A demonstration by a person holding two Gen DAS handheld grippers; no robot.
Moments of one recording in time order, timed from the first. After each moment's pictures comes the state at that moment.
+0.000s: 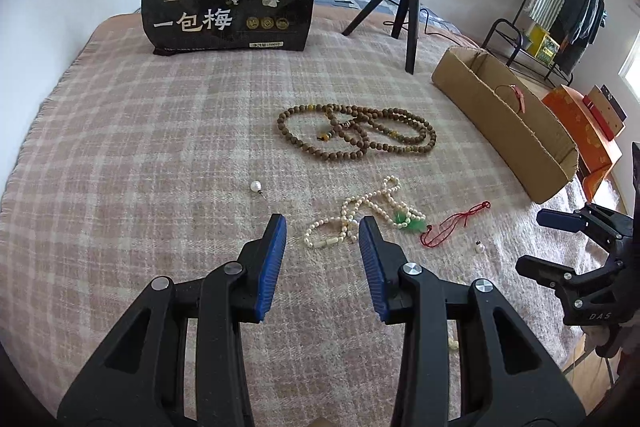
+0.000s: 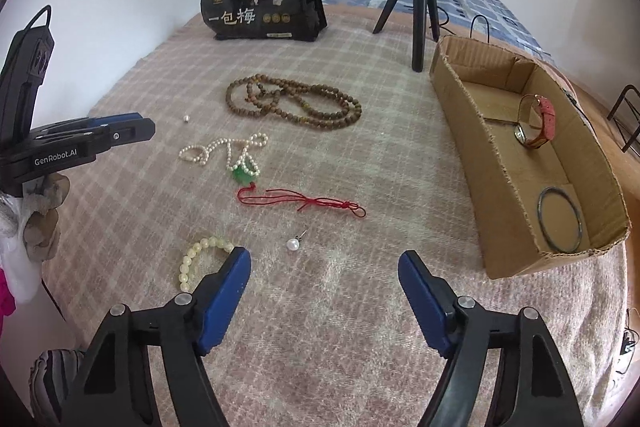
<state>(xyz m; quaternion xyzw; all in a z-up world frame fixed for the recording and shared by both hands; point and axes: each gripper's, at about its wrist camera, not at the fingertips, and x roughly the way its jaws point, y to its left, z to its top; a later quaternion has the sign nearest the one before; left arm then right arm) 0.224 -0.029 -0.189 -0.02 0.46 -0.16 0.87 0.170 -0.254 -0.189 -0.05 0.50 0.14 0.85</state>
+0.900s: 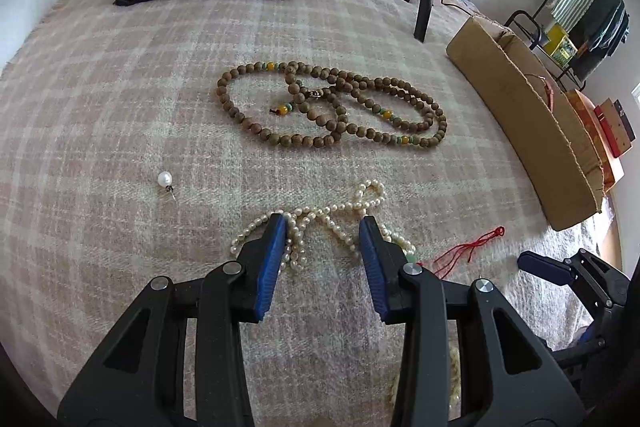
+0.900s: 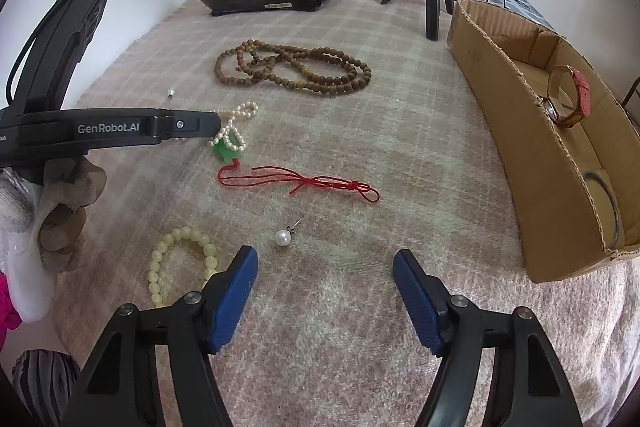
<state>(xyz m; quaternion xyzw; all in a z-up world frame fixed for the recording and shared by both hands) 0.264 -0.082 -0.233 -0.05 0.52 -0.14 0.84 0.183 -0.254 -0.224 -0.04 0.52 0.15 0.84</state>
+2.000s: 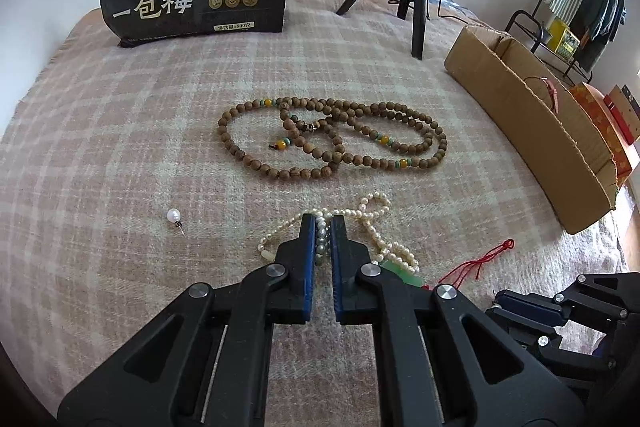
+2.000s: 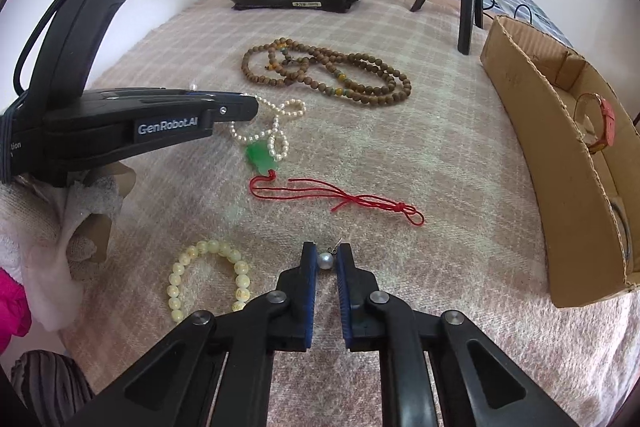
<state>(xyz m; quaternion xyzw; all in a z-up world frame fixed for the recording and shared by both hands) 0.260 -0.088 -0.222 -0.01 0.47 -0.13 0.87 0.188 -0.231 -0.224 -0.05 0.51 0.17 0.84</state>
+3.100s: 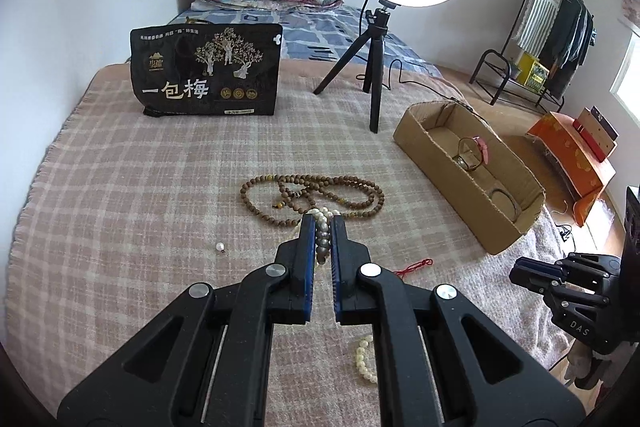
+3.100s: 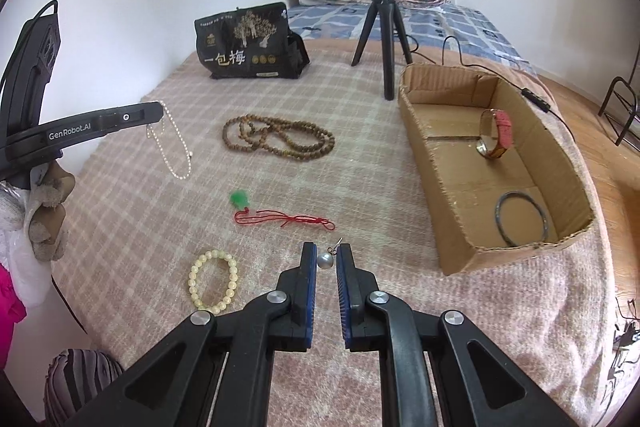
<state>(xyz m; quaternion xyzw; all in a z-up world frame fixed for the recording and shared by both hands) 0.215 -0.062 -0.115 -0.03 0.40 -0.16 0.90 0.148 -0.296 -0.144 0.00 0.45 0.13 0.88</state>
